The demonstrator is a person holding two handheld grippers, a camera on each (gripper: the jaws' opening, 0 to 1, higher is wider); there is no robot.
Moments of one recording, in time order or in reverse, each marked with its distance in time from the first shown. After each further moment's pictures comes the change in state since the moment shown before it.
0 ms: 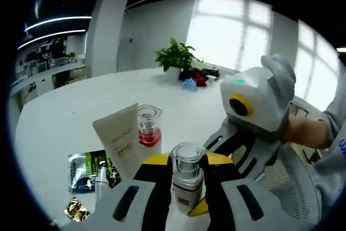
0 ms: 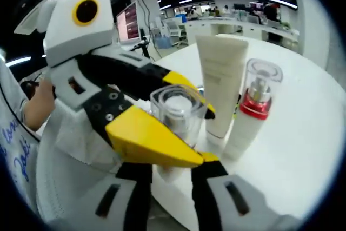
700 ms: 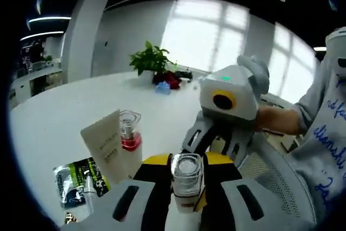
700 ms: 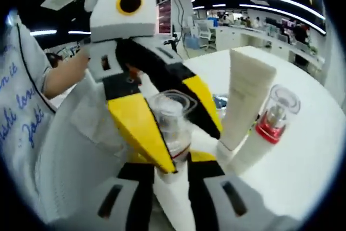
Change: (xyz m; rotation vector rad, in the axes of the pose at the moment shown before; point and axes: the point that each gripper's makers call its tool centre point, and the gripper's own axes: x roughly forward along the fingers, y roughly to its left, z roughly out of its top) left arm -0.023 -0.035 0.003 0.095 -0.004 -0.345; right arm -0.011 0.028 -0.001 -0.287 0.028 0.226
